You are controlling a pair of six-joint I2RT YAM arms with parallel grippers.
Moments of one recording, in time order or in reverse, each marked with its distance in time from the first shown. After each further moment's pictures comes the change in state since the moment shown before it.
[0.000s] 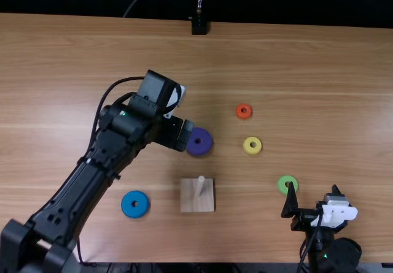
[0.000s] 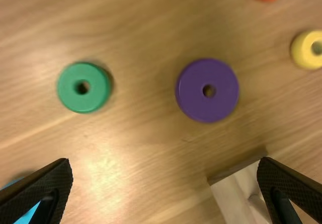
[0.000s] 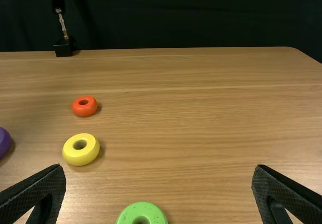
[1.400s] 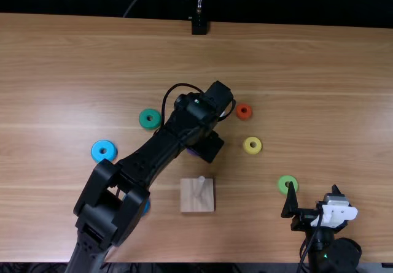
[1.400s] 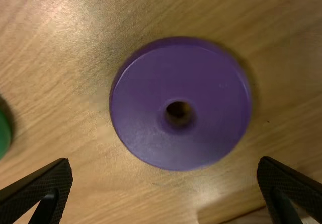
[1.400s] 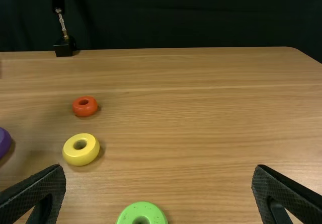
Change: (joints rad) left arm -0.175 0.470 0.311 -0.166 -0.149 0.019; right arm 0.000 0.000 0.000 0.000 0.000 0.000
